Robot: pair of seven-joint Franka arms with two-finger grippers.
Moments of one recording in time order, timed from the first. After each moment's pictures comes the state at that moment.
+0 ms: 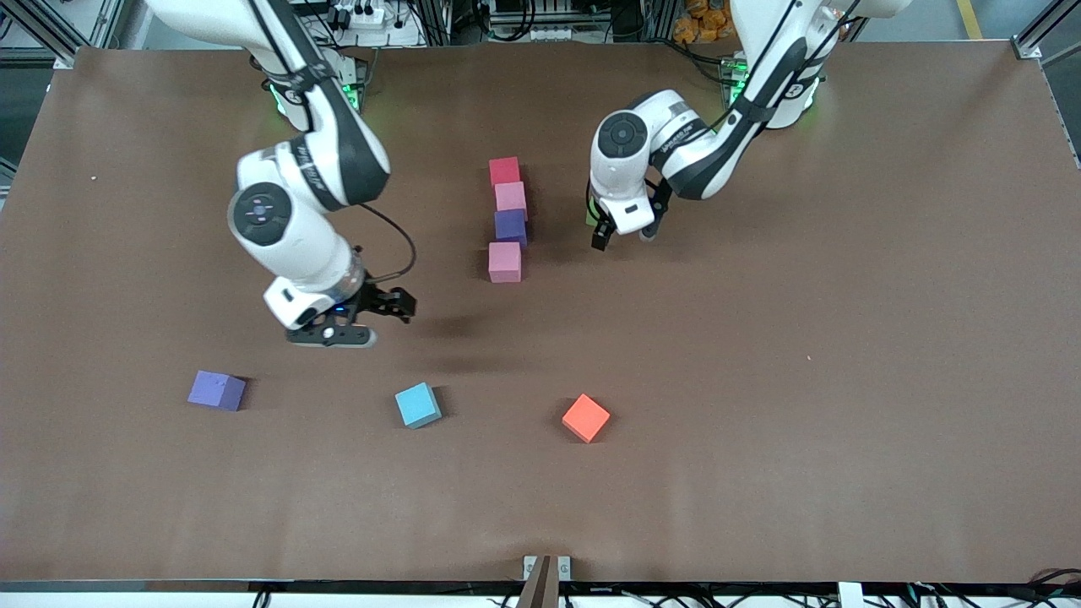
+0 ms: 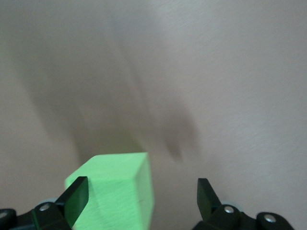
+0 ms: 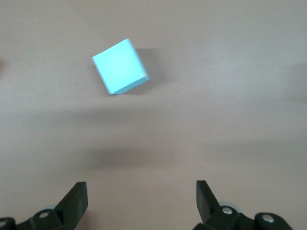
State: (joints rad) left arm -0.40 0.34 -0.48 -2.27 0.15 2.45 -2.15; right arm 0.49 0.28 -0.15 -1.82 0.10 2.10 0.30
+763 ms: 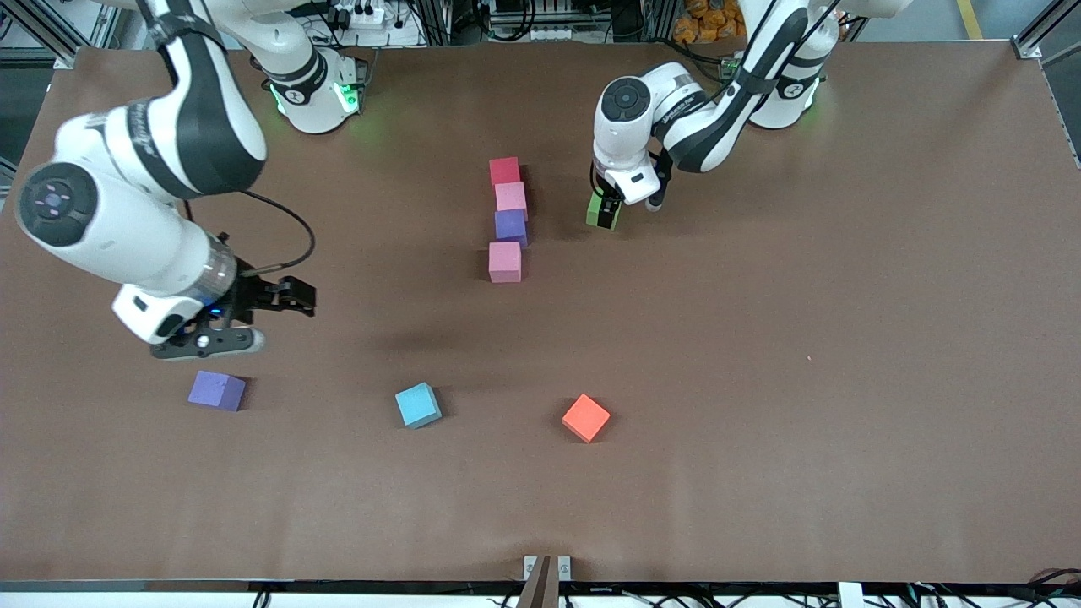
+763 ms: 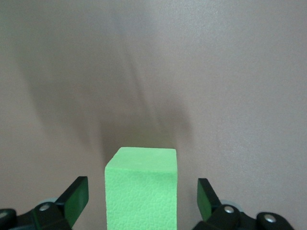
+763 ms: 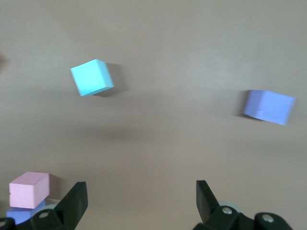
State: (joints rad) left arm -0.40 0.27 -0.51 -2.37 0.15 2.53 -2.31; right arm 0.18 0.23 0.00 -1.61 0.05 1.81 0.10
